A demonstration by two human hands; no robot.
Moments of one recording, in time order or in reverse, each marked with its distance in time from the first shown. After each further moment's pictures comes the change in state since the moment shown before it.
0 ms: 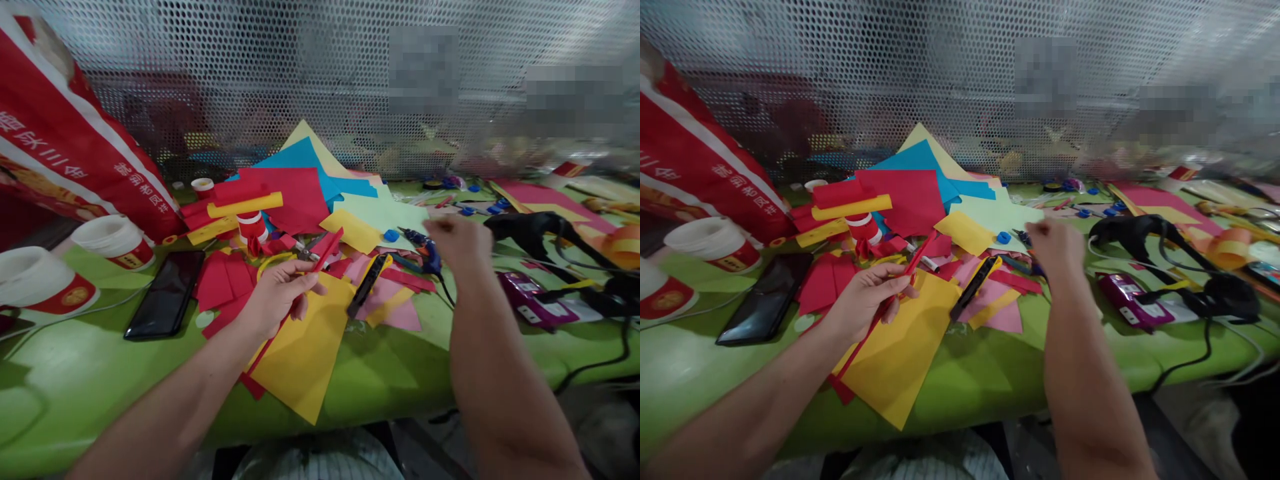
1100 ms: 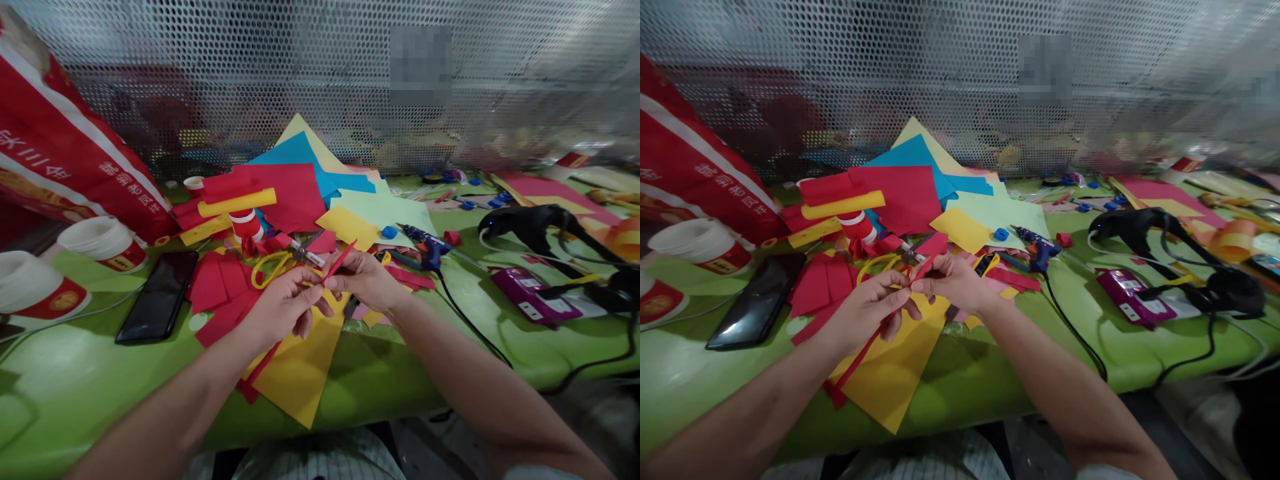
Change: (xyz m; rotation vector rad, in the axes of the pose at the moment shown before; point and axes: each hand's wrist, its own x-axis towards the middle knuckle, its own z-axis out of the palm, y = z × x) left_hand -0.006 0.000 0.008 0.148 -0.187 -0.048; right_hand -0.077 -0.077 0.062 1.172 -0.876 -0.131
